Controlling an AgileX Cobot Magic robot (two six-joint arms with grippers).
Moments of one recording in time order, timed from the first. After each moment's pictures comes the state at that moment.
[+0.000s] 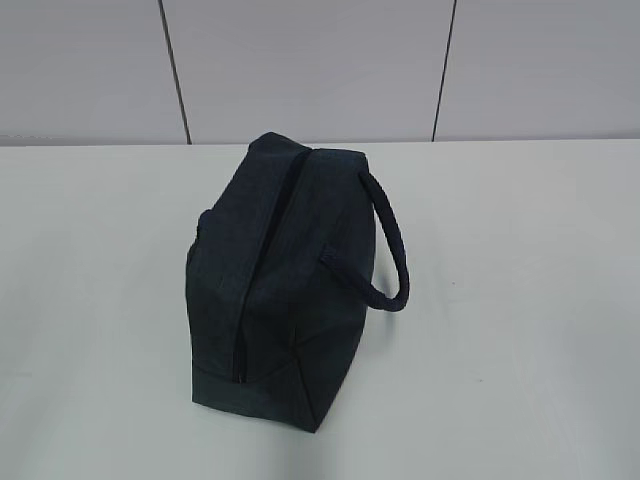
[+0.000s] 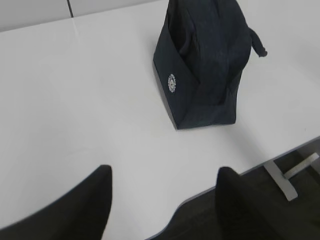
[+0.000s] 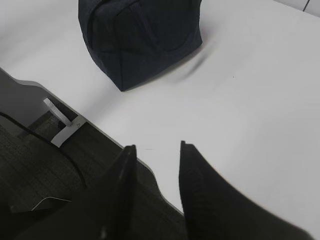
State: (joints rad) left arm -0.15 0.09 -0.72 -0.22 1.27 0.13; right arm 0.50 0.18 -0.80 0.08 1.27 -0.12
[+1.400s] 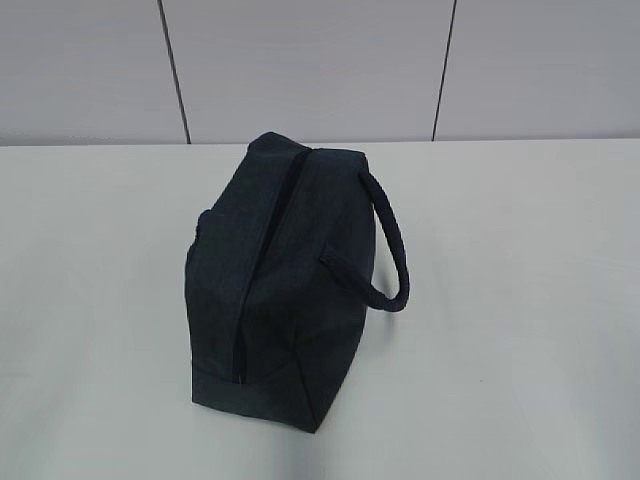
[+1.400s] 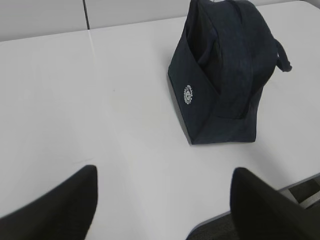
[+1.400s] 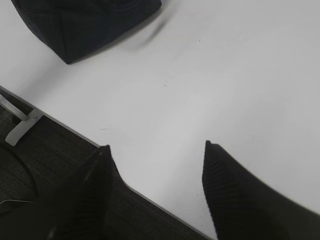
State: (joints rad) left arm -0.15 -0.02 -0.53 -0.20 1.11 0.11; right arm 0.50 0.02 -0.49 -0.07 1.16 -0.03
